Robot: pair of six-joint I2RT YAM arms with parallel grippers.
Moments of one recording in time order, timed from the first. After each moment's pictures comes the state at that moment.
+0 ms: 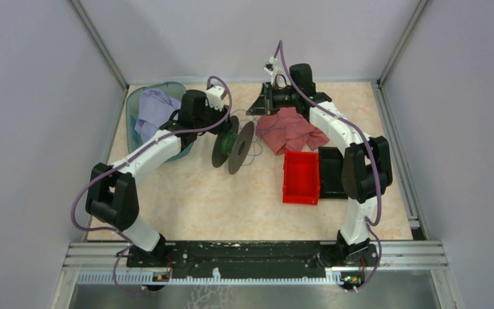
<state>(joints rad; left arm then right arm) -0.45 1.61 1.21 -0.11 0.16 -0.03 0.37 1.87 1.59 -0.19 -0.90 0.34</state>
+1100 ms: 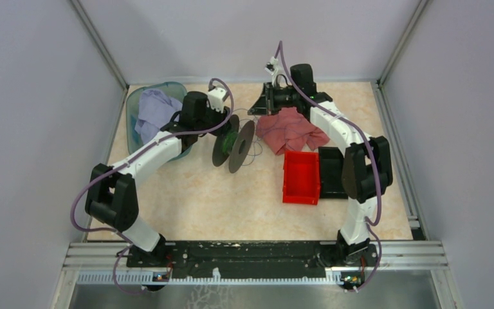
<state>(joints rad) -0.46 1.60 1.19 -0.11 0.15 -0.01 0.36 1.87 1.59 -0.21 -0.88 0.31</state>
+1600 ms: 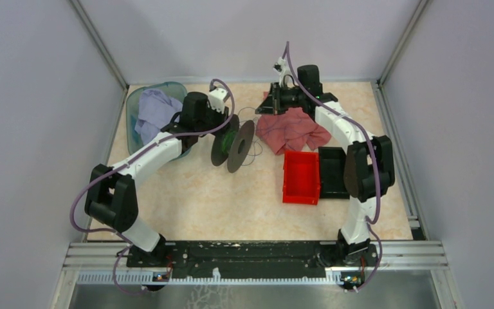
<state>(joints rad) -0.46 1.59 1.18 -0.08 0.15 0.01 0.31 1.87 1.56 -0.21 -0.85 0.27</state>
